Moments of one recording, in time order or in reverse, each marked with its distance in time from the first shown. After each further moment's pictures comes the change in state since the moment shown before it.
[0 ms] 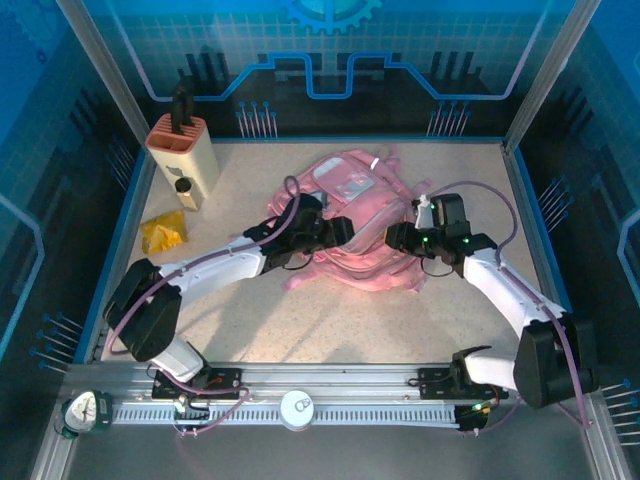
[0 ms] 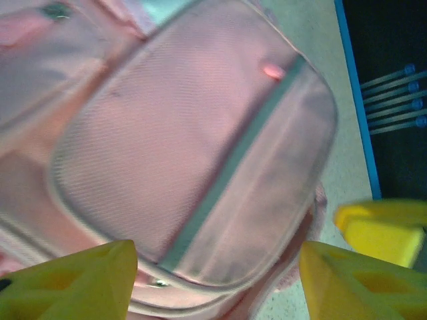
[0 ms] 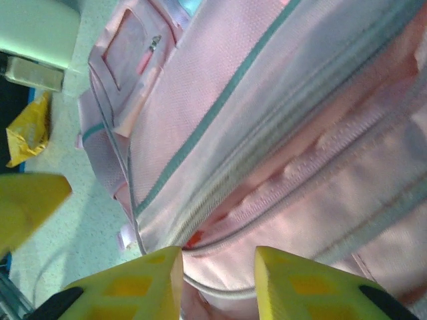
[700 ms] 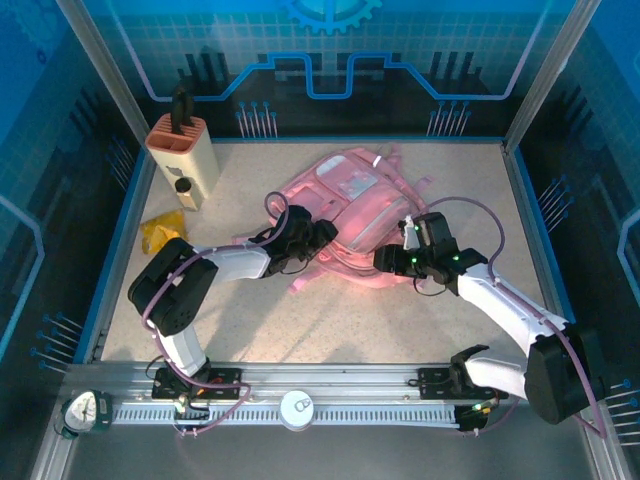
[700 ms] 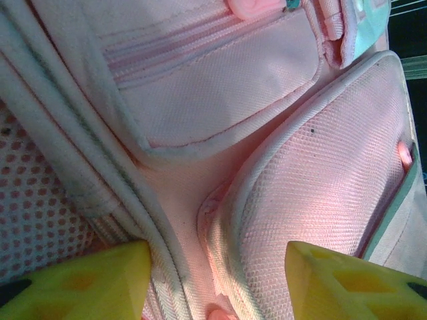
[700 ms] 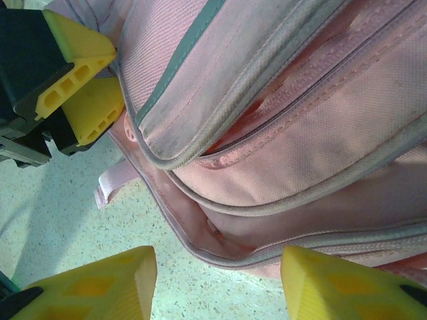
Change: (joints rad) left arm 0.081 0.190 -0.142 0.325 0.033 -0.349; right arm 0.143 -0.062 -0.093 -0.033 0.090 0.019
